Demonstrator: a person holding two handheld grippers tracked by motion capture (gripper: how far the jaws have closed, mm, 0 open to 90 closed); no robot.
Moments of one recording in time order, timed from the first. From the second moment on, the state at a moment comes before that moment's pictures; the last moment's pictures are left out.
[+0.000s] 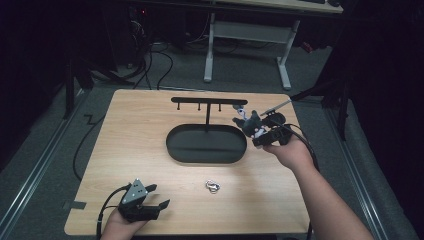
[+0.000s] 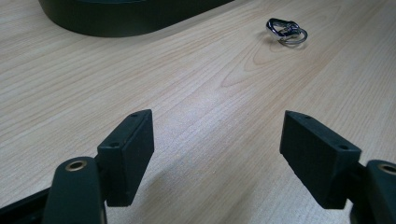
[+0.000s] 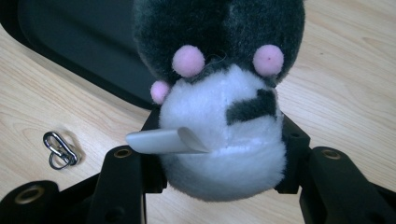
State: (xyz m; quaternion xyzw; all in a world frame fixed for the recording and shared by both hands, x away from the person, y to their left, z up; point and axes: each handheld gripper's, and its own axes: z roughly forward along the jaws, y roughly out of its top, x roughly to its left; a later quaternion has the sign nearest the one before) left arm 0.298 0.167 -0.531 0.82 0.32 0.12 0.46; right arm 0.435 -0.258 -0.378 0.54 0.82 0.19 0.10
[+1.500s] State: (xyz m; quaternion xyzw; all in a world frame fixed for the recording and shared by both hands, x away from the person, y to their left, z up) left arm 0.294 0.158 -0.526 0.82 0.33 0.11 0.46; right arm 0.372 -0.262 -0.453 0.50 0.81 0.27 0.14
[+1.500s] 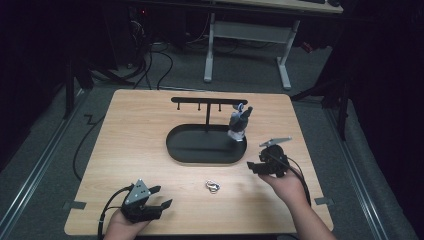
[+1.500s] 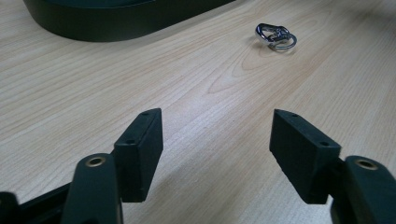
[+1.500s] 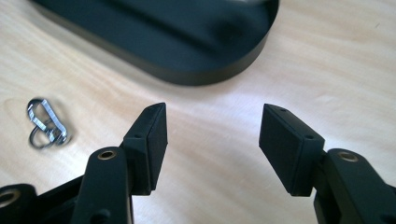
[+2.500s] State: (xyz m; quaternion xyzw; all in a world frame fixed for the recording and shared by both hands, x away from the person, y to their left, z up) left arm 0.346 0.045 -0.525 0.84 0.35 0.13 0.38; right arm 0.290 -0.290 -0.510 0.50 0.74 0.42 0.16
